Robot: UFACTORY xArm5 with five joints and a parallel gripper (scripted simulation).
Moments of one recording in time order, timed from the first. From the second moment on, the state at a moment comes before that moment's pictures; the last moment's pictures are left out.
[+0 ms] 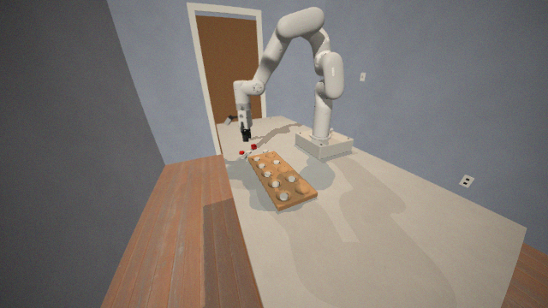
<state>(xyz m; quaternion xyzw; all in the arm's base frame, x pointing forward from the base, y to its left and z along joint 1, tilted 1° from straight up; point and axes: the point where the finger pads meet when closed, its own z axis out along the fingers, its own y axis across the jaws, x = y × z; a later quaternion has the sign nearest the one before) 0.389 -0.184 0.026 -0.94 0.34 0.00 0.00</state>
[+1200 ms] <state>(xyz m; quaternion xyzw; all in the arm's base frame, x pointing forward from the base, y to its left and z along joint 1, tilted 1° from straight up) 0.389 -0.183 -0.050 -0.94 0.34 0.00 0.00</state>
